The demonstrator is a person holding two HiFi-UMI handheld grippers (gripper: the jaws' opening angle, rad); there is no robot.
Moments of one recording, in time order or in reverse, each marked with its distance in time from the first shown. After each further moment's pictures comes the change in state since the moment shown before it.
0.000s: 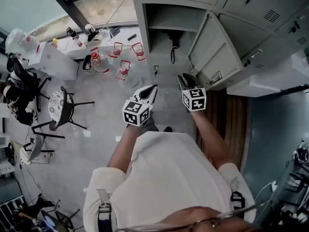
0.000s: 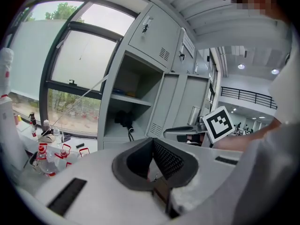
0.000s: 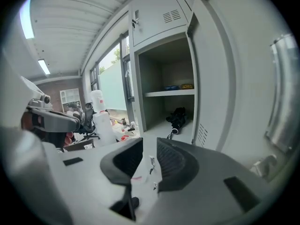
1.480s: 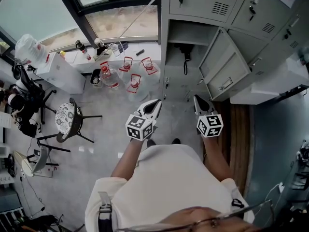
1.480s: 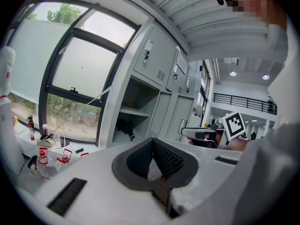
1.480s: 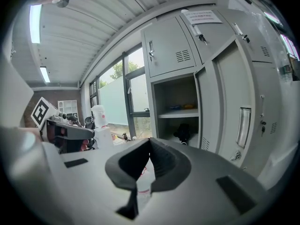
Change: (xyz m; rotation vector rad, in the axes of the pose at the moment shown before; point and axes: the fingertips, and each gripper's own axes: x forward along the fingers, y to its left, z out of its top) left arm -0.114 0.016 0.029 0.003 -0.076 -0.082; right arm -0.102 0.094 0.047 0.046 -0.181 -0.048
